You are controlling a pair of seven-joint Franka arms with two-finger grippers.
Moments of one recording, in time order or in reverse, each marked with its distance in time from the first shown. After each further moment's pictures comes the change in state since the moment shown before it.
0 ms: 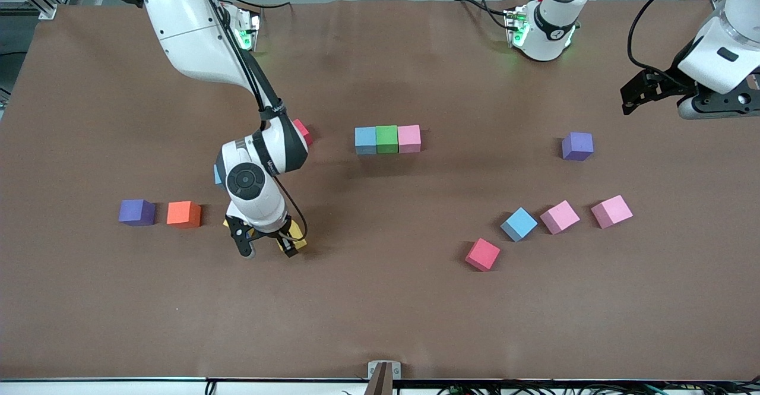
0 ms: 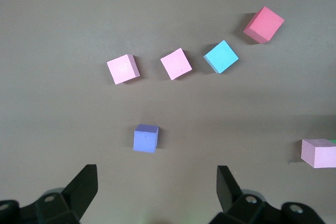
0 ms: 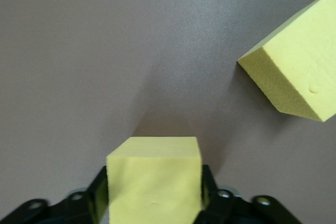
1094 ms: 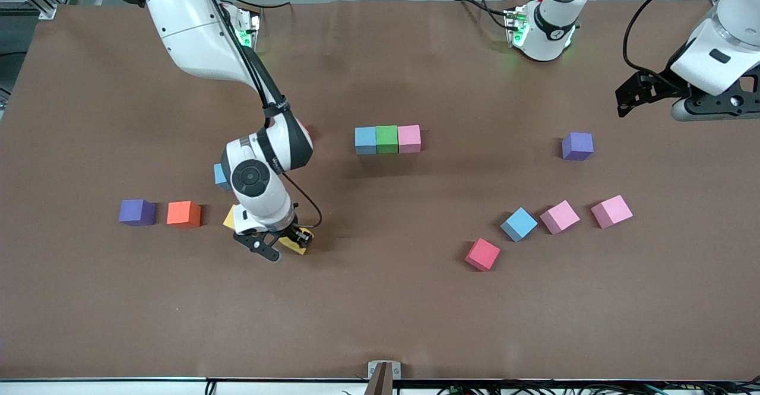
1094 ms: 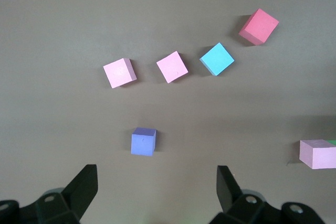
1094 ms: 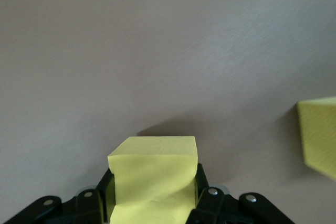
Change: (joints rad) left arm -0.003 0.010 -0.012 0.006 0.000 0.011 0.000; right arm 0.004 -0.004 0.036 0.029 0.017 0.001 -0.523
